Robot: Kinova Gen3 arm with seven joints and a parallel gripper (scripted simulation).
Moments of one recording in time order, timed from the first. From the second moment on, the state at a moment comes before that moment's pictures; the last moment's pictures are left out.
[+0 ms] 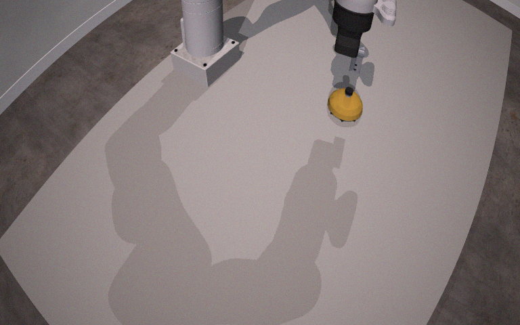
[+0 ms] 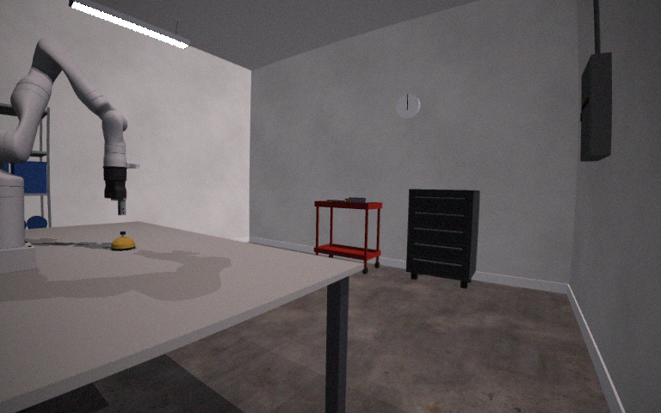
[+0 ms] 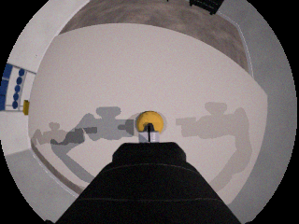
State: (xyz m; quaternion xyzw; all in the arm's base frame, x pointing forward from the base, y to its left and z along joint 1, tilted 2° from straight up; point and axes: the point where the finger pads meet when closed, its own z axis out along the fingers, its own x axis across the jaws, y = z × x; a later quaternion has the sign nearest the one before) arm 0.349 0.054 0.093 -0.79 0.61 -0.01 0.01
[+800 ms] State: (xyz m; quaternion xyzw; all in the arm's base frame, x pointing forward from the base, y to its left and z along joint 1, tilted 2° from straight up) arm 0.352 0.057 0.057 -0.79 0.61 -0.01 0.02
